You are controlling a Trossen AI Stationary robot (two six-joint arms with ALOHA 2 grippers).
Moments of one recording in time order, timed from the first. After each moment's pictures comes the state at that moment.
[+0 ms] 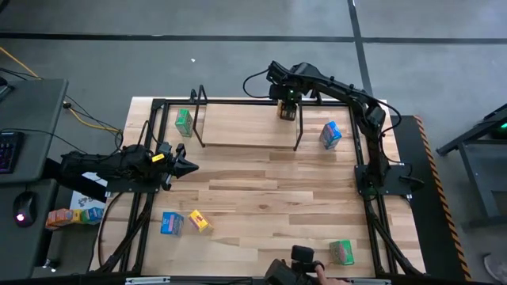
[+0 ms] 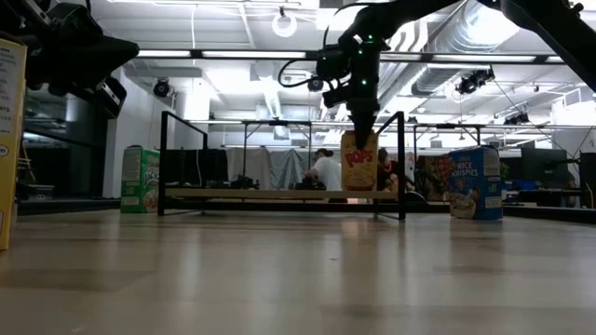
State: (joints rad) left arm -0.05 0.01 0.01 0.09 0.03 -0.43; right arm -0.60 2.05 1.95 -1.26 0.15 -0.44
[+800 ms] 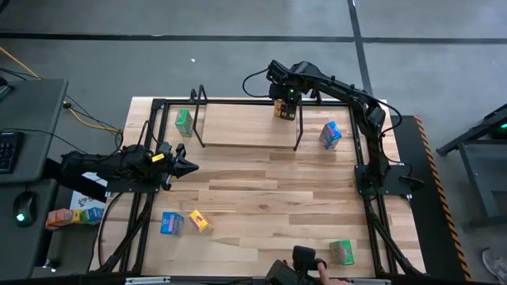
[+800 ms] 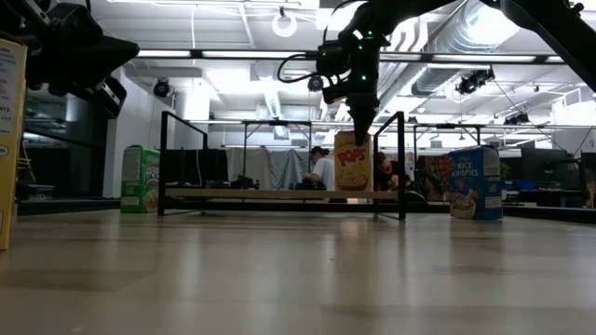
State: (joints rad) left arm -0.05 0.01 0.01 0.09 0.03 -0.43; right arm -0.60 2.05 1.98 -1.29 0.15 -0.43
